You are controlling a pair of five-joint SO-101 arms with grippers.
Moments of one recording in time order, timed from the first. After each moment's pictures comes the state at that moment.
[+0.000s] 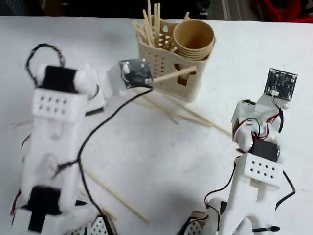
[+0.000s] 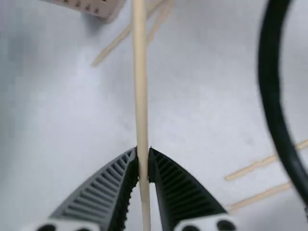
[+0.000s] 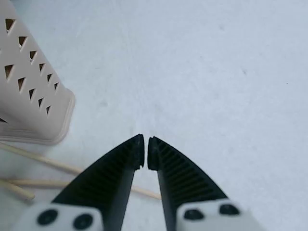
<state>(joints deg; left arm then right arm) 4.6 -12.2 -9.9 101.7 -62.0 15.2 -46.4 52.6 39.2 3.1</state>
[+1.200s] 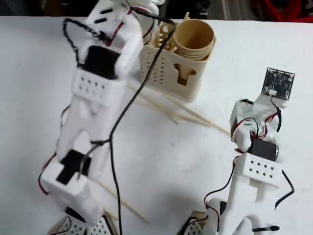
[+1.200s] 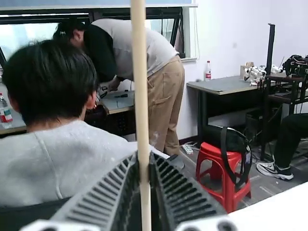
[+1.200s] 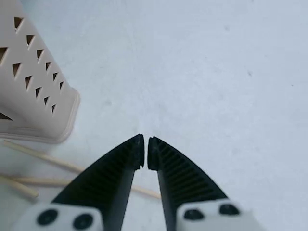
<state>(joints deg) 18.7 12.9 -46.2 37.8 -3.6 14.2 -46.4 52.6 39.2 3.1</state>
